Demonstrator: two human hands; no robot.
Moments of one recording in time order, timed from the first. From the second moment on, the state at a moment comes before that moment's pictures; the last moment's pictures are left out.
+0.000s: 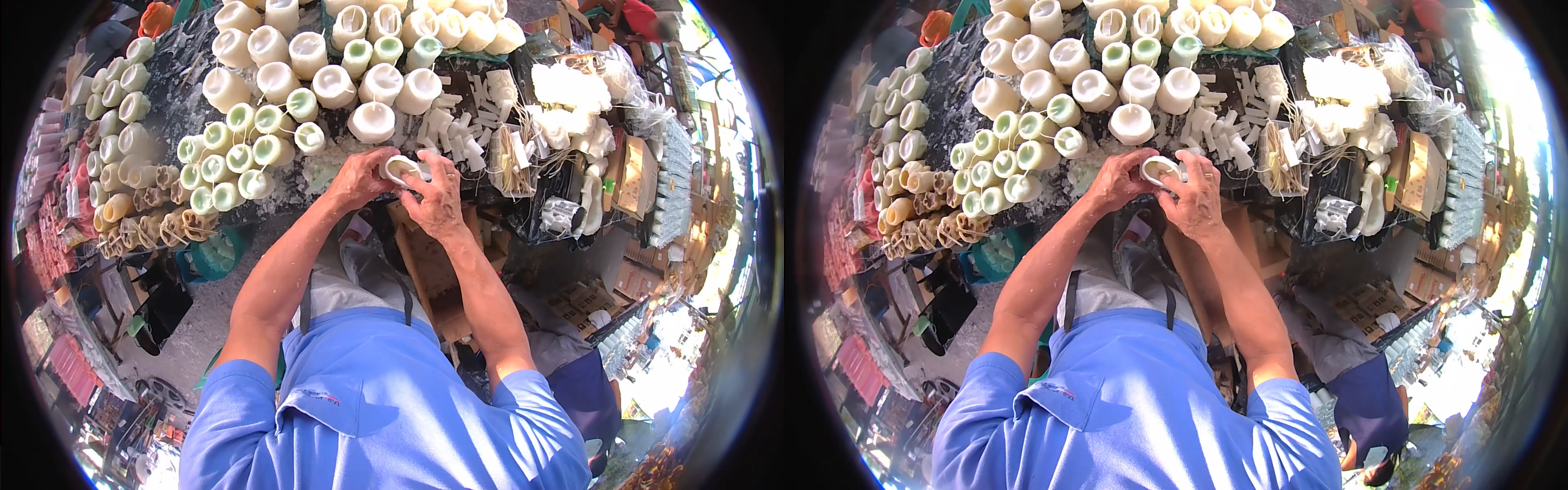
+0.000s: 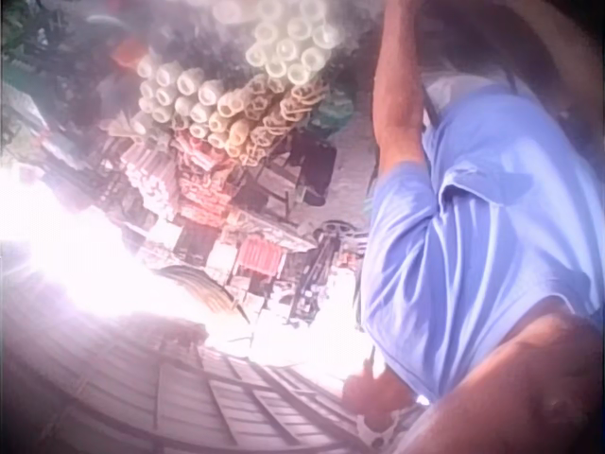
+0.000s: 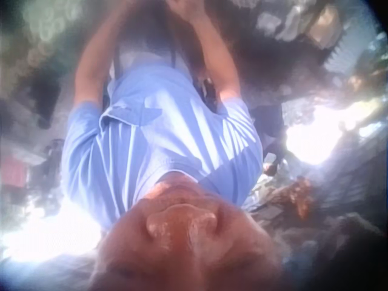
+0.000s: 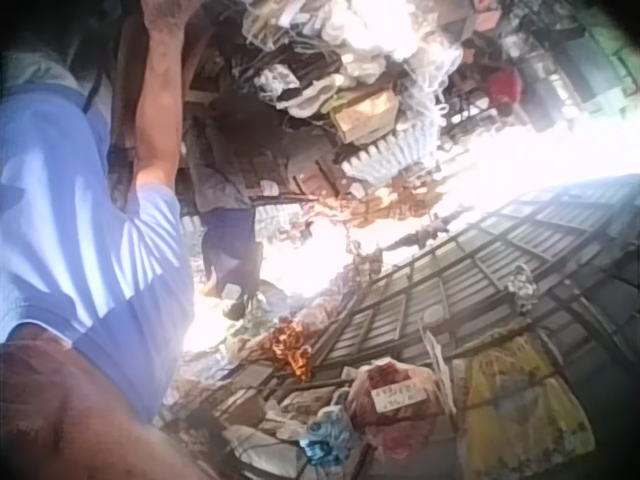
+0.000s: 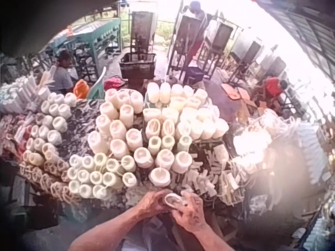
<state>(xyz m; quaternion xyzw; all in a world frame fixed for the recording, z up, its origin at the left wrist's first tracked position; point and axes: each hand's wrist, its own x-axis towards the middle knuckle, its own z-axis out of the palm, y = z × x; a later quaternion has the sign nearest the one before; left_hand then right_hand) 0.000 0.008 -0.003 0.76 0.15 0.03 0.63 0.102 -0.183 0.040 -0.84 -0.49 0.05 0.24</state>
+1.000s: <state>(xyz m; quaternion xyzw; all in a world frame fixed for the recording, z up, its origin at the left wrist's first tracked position) 0.001 0.011 -0.008 0.76 0.14 0.05 0.63 0.100 -0.187 0.033 -0.84 -0.47 0.08 0.27</state>
